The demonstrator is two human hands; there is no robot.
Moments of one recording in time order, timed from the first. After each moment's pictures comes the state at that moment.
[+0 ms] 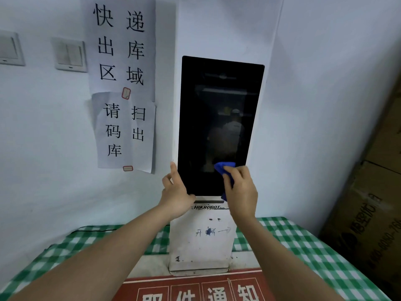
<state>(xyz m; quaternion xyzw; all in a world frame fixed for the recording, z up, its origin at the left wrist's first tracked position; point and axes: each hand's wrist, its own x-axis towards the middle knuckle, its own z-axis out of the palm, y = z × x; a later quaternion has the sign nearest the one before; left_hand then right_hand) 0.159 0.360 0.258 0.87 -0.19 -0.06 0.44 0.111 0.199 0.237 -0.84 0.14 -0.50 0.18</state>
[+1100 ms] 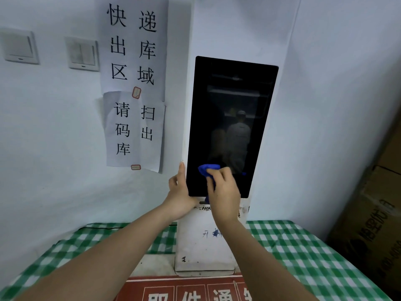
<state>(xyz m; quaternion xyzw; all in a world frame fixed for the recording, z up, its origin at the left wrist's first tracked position) 0.165 0.375 0.259 0.84 -0.22 -0.10 0.49 0.140 0.254 0.230 -0.83 0.09 -0.53 0.14</state>
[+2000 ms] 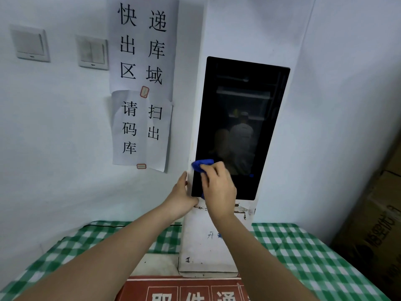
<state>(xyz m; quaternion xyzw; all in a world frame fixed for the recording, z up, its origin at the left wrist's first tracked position) 0.167 0.390 0.260 0.79 -0.21 -0.14 0.55 0.155 0.277 0.240 -0.84 0.05 -0.54 0.08</state>
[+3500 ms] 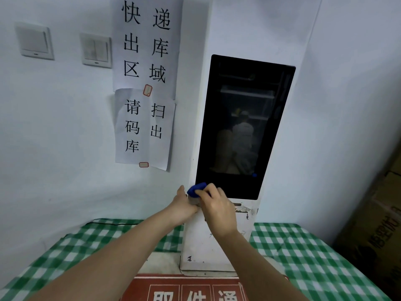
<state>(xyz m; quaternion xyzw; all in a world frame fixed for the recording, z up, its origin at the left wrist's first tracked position) 0.165 0.392 0.244 0.84 -0.14 -0.19 0.49 0.145 0.270 0.194 -0.91 -0.02 -0.42 -0.02</state>
